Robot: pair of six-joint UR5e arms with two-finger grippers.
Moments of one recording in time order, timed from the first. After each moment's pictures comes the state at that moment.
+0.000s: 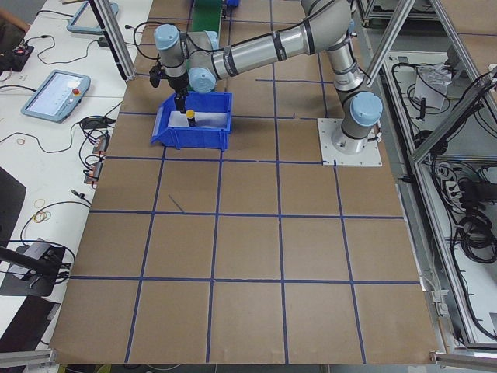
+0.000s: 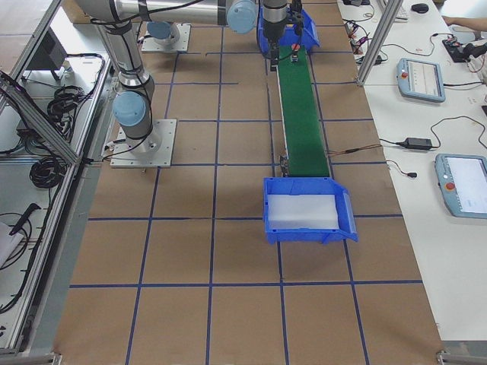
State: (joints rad) left arm -1.46 -2.11 -1.39 -1.22 1.55 0.12; right arm 1.58 -1.50 1.56 -1.69 -1.58 -0.02
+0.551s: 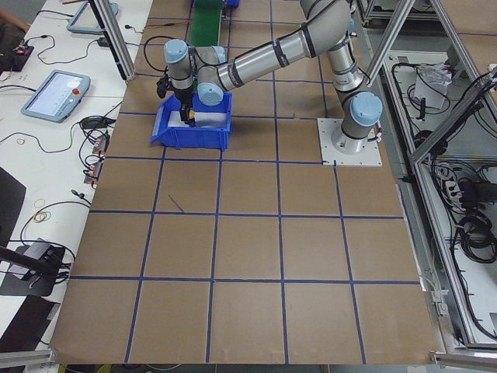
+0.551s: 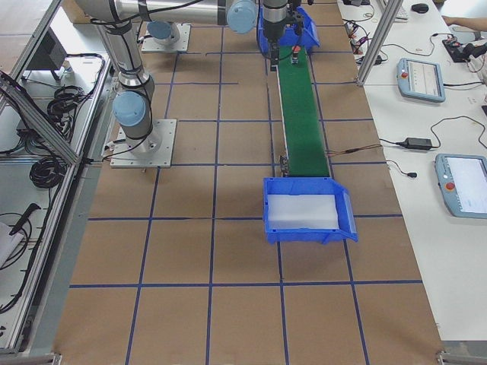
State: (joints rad) left arm -1.45 -2.11 -1.49 -1.09 1.58 0.15; right arm 1.58 -1.50 1.56 -1.69 -1.58 -0.02
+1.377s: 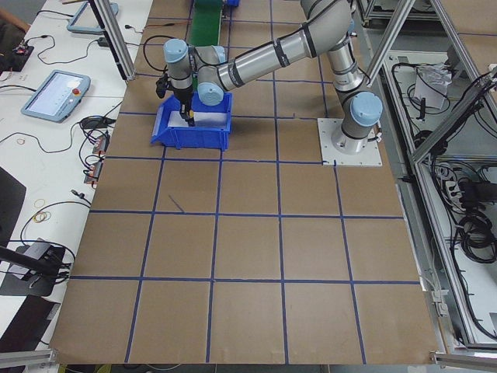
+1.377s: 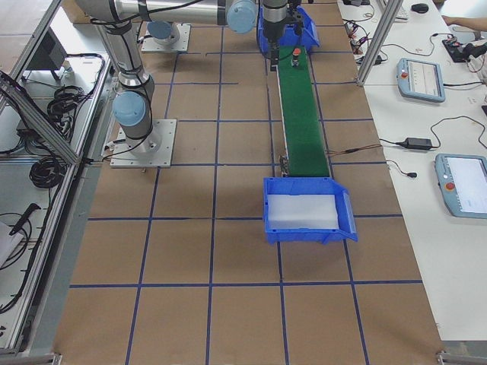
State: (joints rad) left arm -1.44 -2.10 -1.47 -1.10 1.58 0.14; right arm 1.58 -1.50 1.56 -1.69 -1.58 -0.02
